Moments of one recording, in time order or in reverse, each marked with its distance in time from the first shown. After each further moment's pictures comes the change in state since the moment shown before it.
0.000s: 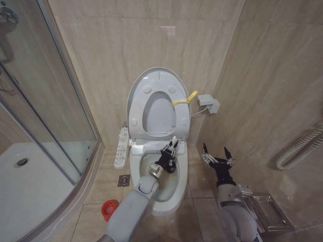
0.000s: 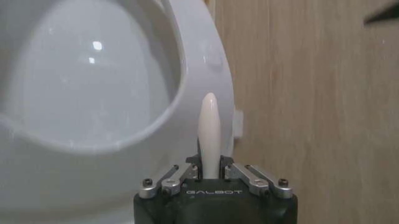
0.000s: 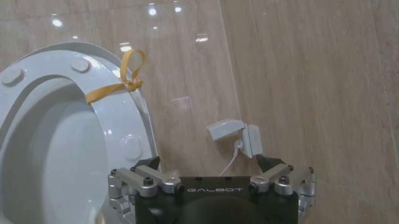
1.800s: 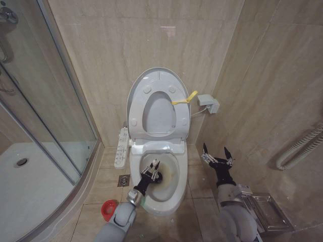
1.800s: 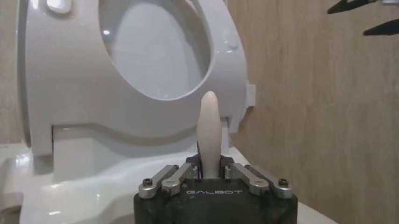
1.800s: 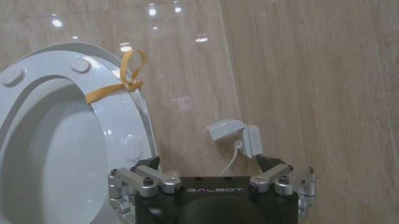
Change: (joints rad) left arm 0.324 0.179 -0.154 -0.247 0.063 -0.034 0.037; right arm 0.000 0.000 0.000 0.000 0.000 0.000 0.000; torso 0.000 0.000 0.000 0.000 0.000
